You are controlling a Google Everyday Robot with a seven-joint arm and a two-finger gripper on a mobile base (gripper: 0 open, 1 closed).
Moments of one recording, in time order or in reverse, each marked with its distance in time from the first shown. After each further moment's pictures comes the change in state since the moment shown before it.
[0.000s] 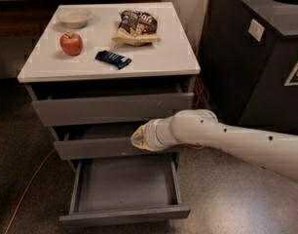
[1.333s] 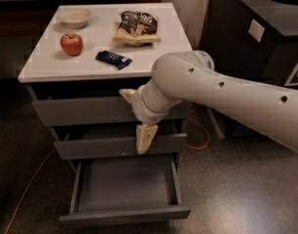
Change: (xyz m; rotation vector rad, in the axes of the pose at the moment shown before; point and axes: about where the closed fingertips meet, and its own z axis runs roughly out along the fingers) arm -0.084 -0.038 -0.093 -0.172 0.144 -0.198
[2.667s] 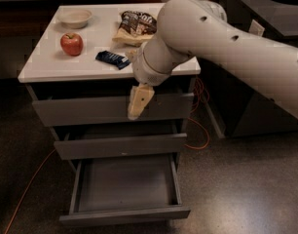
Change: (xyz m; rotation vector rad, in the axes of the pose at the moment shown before) arm -0.013 -0.078 -0.070 0.098 -0.024 0.216
